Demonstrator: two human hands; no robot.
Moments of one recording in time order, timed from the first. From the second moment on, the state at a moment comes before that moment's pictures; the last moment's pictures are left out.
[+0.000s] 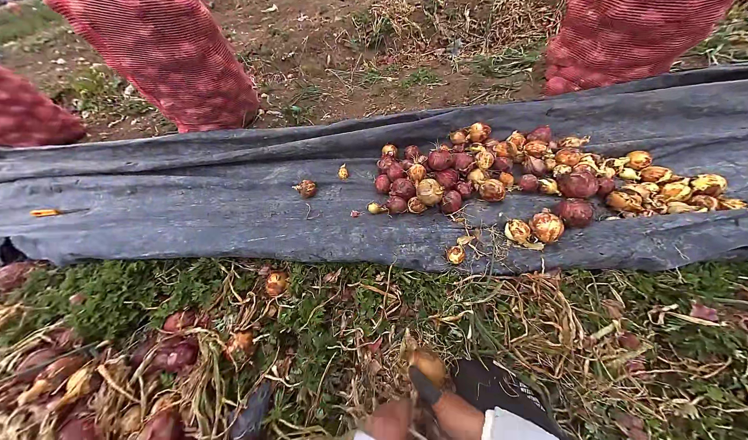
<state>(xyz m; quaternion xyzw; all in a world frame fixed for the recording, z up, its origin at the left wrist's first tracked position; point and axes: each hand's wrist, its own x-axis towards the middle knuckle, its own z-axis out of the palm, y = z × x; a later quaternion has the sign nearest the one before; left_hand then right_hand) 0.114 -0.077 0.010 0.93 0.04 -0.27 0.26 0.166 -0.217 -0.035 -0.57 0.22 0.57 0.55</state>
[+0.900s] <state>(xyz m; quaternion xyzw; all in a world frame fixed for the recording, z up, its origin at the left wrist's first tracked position) 0.383 -0.132 -0.149 0.55 0.51 -0.12 0.65 0.326 -0.396 -0.121 -0.71 0.42 0.13 0.54</state>
